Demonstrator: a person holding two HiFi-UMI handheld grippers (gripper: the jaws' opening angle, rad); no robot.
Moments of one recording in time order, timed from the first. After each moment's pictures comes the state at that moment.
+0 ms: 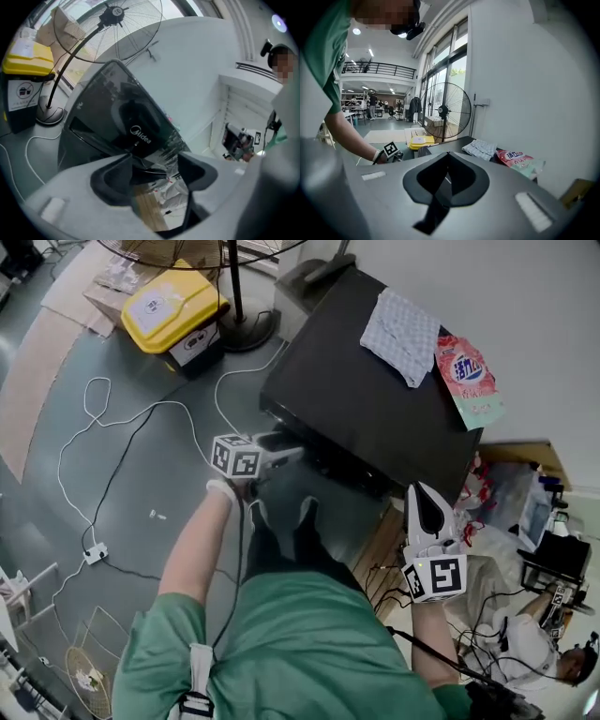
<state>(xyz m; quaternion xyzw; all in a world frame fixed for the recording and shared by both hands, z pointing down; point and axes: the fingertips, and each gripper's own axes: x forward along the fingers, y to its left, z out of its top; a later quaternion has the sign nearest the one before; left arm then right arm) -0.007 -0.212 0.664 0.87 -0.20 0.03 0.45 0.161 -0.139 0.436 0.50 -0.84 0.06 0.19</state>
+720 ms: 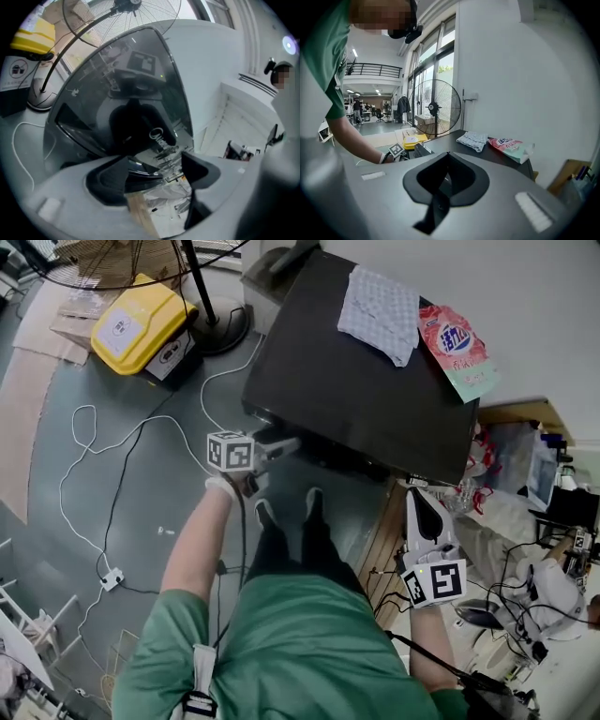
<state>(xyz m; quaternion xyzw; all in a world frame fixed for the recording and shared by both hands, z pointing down) 0.008 -0.240 0.689 0.85 -0.15 0.01 0.50 0.170 -0.115 0.460 0.56 -0.80 0.10 0.18</state>
